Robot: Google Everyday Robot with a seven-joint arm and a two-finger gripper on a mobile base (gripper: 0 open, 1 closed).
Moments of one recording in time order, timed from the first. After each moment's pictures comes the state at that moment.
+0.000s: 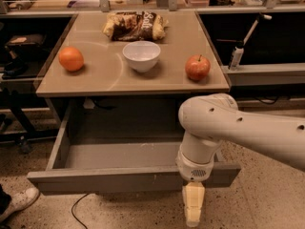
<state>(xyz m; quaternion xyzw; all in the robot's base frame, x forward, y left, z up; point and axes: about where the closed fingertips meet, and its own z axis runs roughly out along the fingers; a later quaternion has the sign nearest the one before) 0.368 -0.092 0.645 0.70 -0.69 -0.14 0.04</state>
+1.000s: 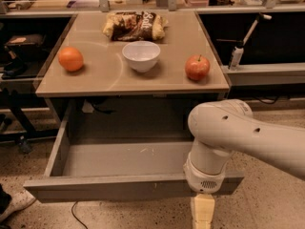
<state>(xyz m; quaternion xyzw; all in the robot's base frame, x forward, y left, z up) 0.332 -0.107 0.656 0.69 -0.71 -0.15 0.05</state>
